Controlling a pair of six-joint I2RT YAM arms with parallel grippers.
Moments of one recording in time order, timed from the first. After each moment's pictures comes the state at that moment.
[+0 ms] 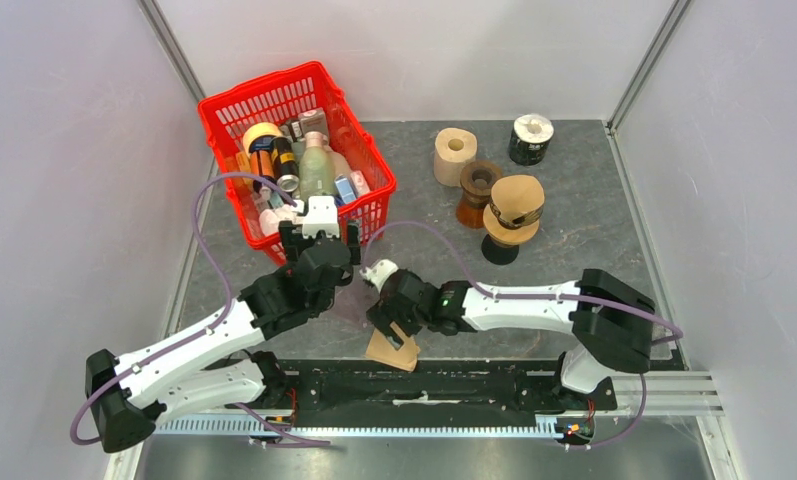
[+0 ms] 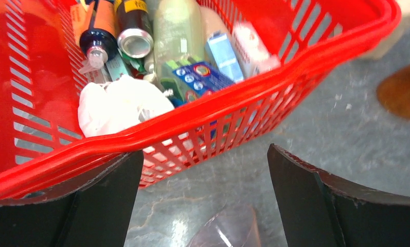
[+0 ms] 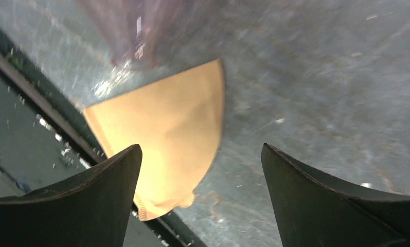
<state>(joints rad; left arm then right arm) -0.94 0.91 0.78 -0.35 -0.95 -0.34 1.19 1.59 0.96 -0.26 0.17 0.28</state>
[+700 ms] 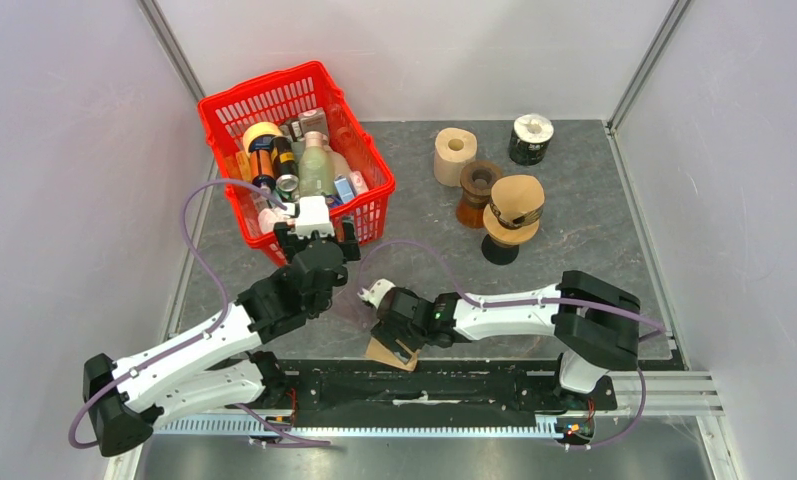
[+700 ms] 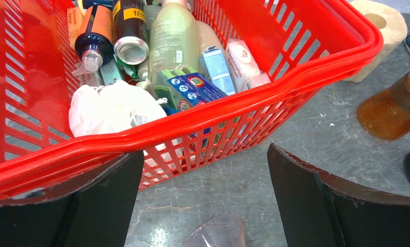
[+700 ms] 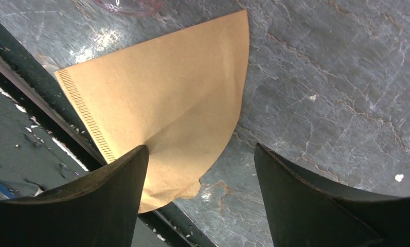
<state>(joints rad) -0.93 0.88 0.74 -0.22 -0.99 -0.34 1.26 1.66 0.92 -0.30 0.18 0.25</state>
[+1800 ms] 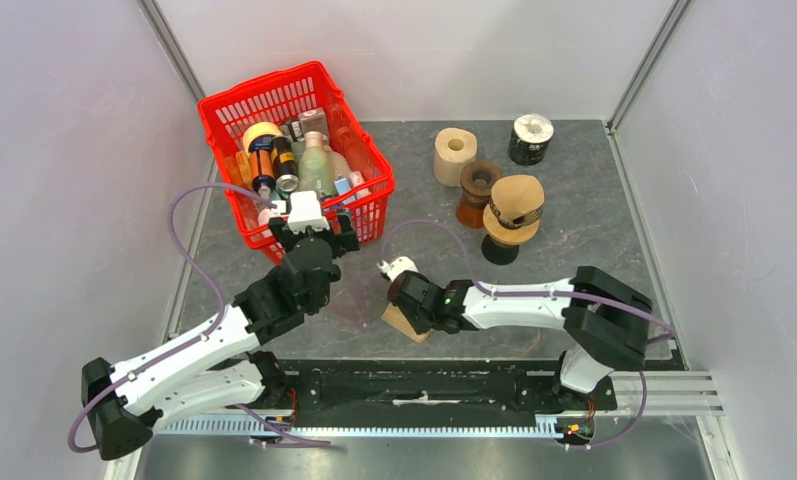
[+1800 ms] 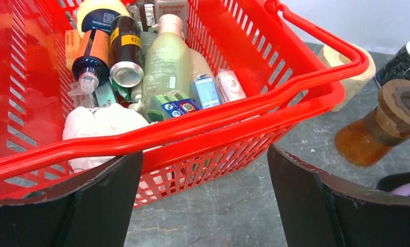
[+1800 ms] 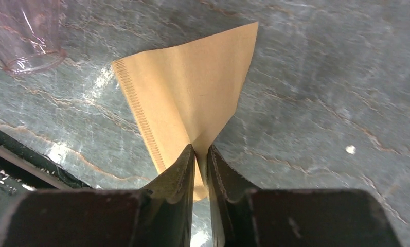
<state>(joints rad) -0.93 0.86 0.73 -0.09 -0.99 -0.29 1.16 1.65 0.91 -0.30 0.26 0.40</state>
